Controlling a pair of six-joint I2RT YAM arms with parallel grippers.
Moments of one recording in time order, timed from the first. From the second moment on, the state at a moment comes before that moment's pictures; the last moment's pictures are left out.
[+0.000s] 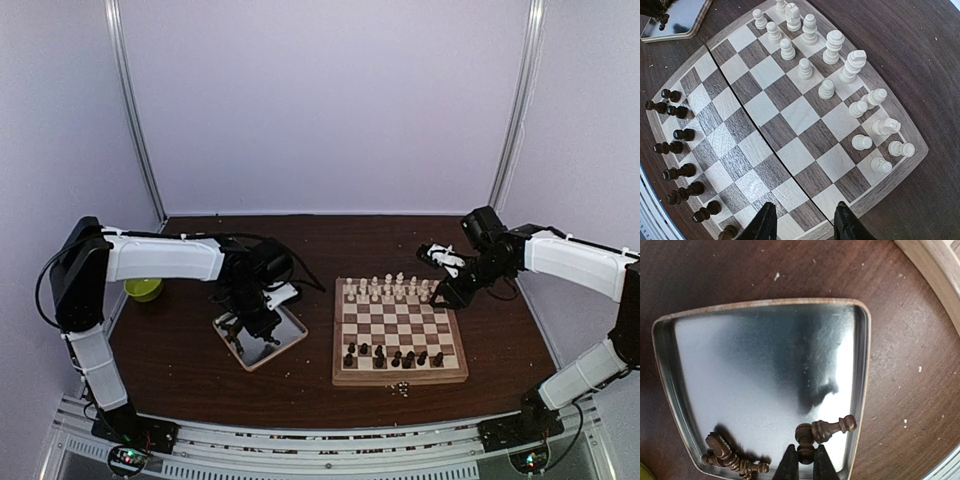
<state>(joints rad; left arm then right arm) -0.84 1.83 1.28 -0.85 -0.02 0.05 0.36 1.40 0.98 -0.67 -0.29 -0.44</state>
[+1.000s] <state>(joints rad) -0.79 1.76 1.37 -0.50 0.22 -0.32 0.52 1.71 1.35 -0.59 -0.67 -0.02</state>
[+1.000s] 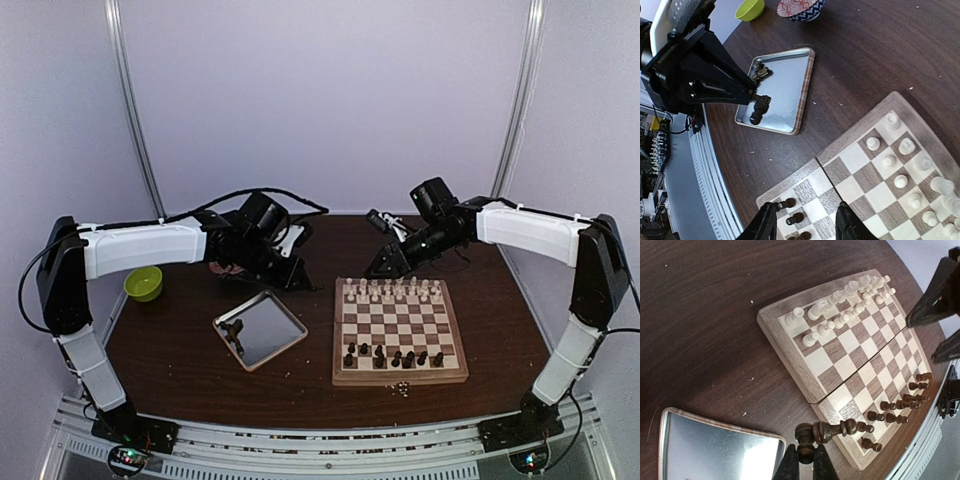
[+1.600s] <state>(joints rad) -0.79 1.76 1.36 -0.44 0.29 -0.39 0.67 1.88 1.51 -0.51 -0.71 0.12</state>
